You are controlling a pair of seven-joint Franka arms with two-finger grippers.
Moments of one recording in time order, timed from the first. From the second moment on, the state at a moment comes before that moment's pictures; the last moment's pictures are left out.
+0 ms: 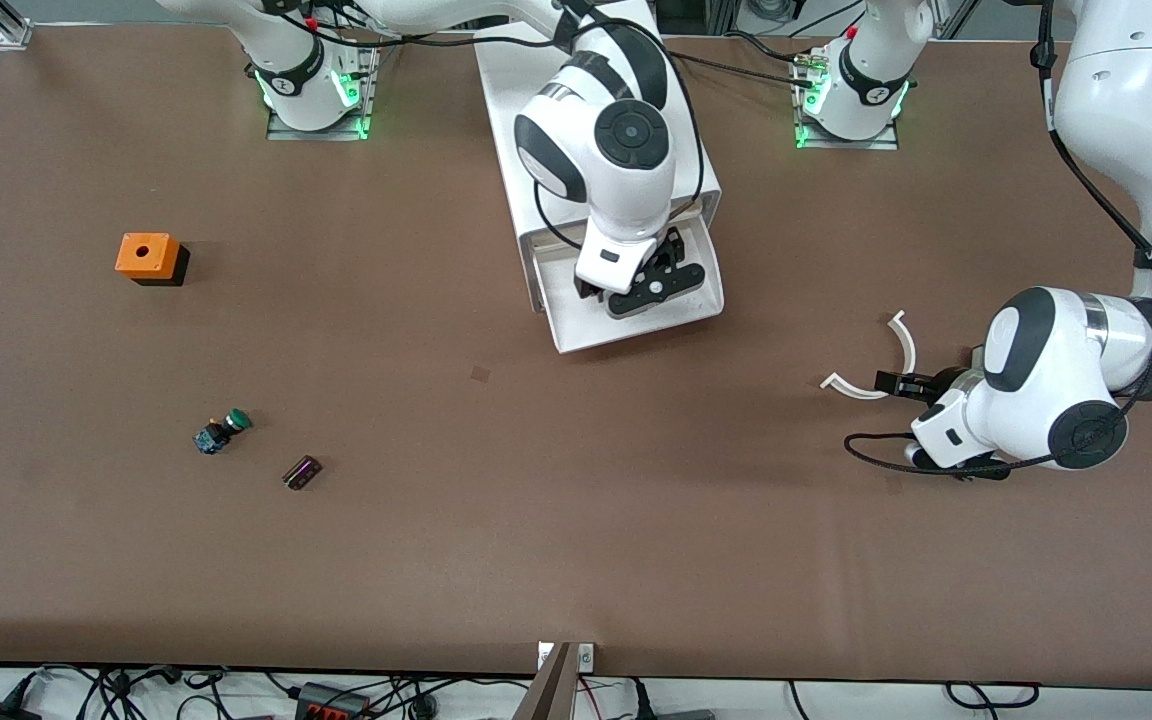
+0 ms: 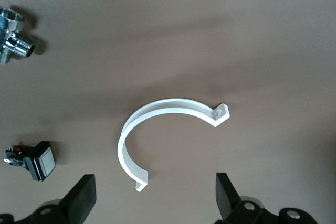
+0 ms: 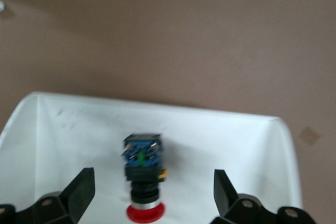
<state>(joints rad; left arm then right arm) 0.18 0.67 -0.30 -1.44 0.16 1.64 -0.01 0.91 0.78 -0.10 -1.02 0.09 1.86 0.48</state>
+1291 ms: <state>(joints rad) 0.09 0.68 -0.33 -1.43 0.04 1.65 -0.13 0.32 0.62 -0.20 -1.02 0.09 1.63 0.13</state>
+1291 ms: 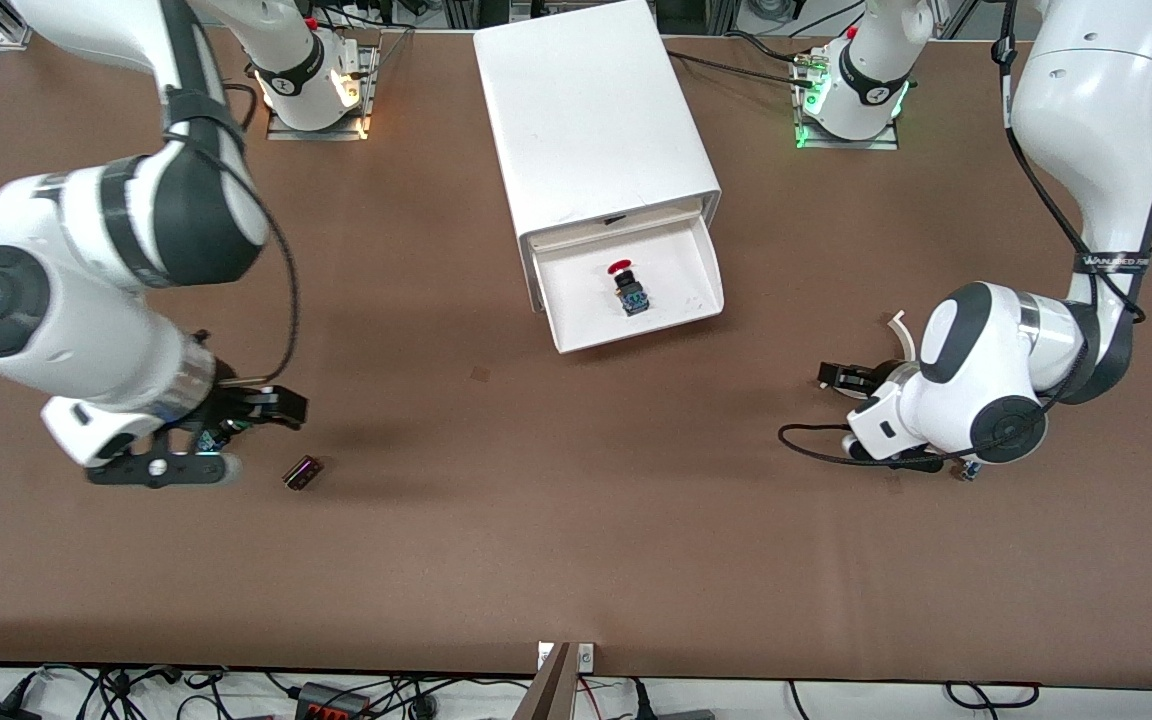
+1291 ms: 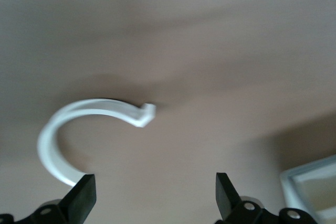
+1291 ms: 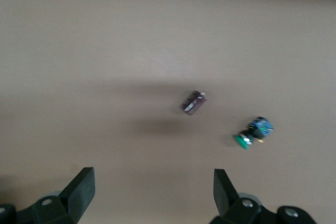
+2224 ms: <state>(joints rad) -0.29 0.68 -0.34 -1.48 0.00 1.97 -0.76 -0.02 0.23 -0.03 -1.40 -0.01 1.62 -0.05</state>
